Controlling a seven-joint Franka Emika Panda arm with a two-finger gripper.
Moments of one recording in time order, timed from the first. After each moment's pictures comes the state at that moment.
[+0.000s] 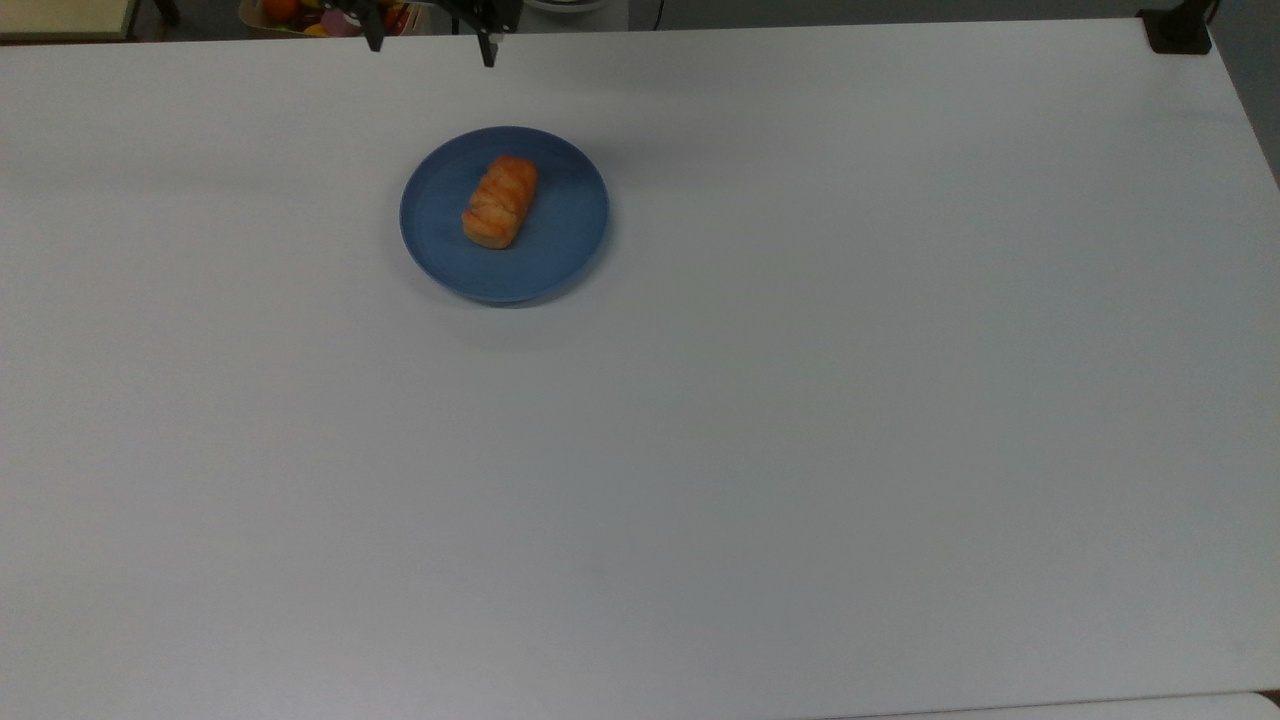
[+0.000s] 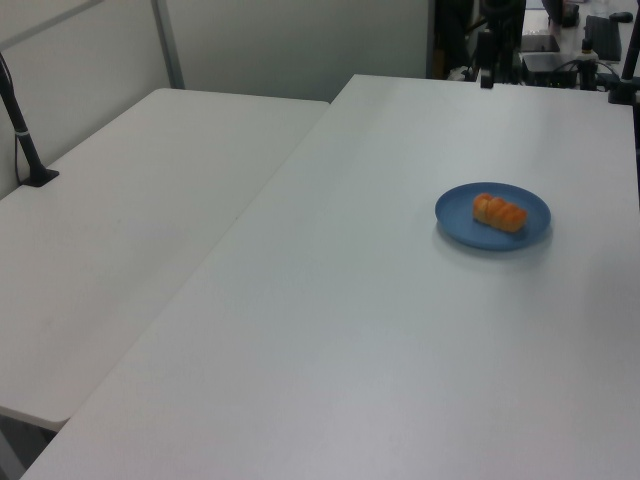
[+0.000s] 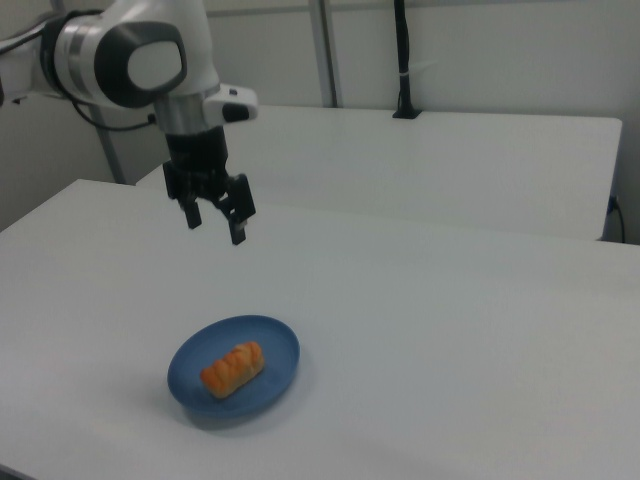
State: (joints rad) arm -0.02 0.02 -0.03 -1.68 0.00 1.66 0.04
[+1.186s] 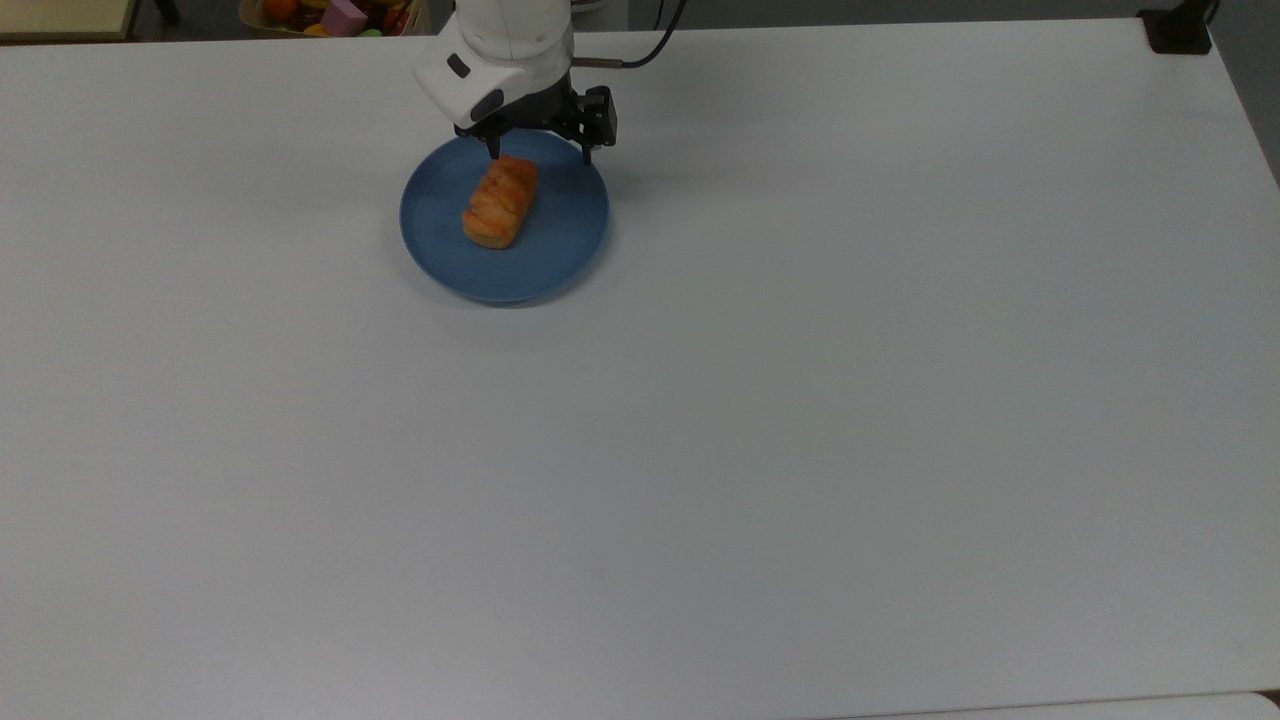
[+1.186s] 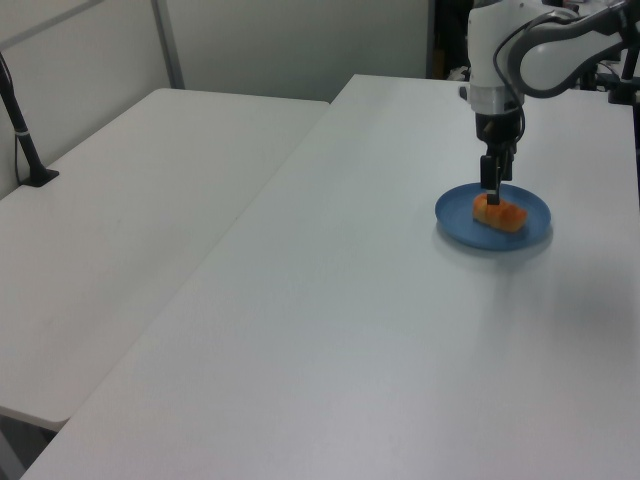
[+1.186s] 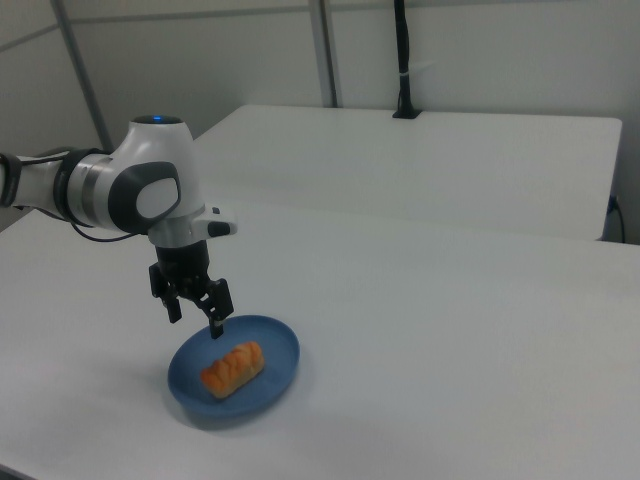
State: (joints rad) arm -0.01 0.05 0.08 -2.09 0.00 2.01 0.07
